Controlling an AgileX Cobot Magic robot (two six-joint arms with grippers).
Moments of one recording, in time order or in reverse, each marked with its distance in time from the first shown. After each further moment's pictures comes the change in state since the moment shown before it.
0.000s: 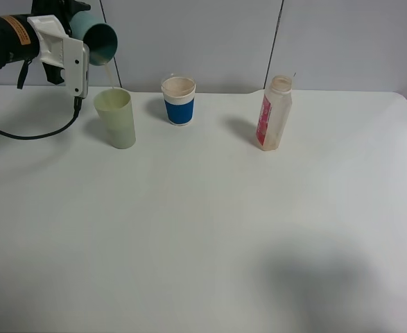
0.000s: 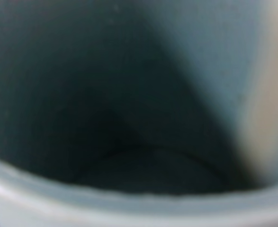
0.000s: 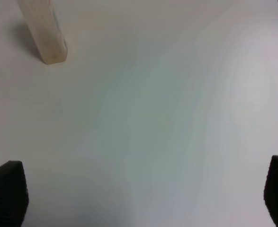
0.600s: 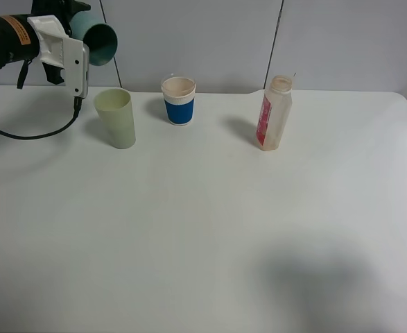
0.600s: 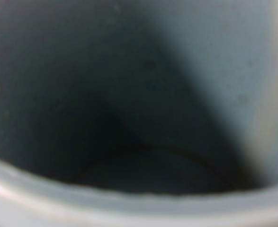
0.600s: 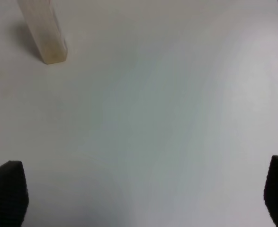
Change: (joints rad) left arm 0.000 0.000 0.000 0.000 0.000 0.027; right arm 0.000 0.000 0.000 0.000 0.000 0.000
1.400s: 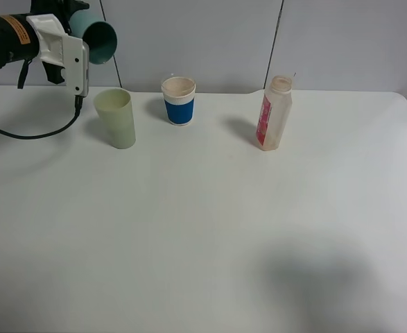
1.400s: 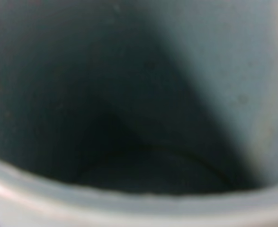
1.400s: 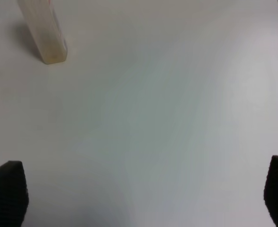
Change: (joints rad) left arm 0.000 0.000 0.000 -0.014 -0.003 -0.001; right arm 0.000 0.000 0.000 0.000 0.000 0.000
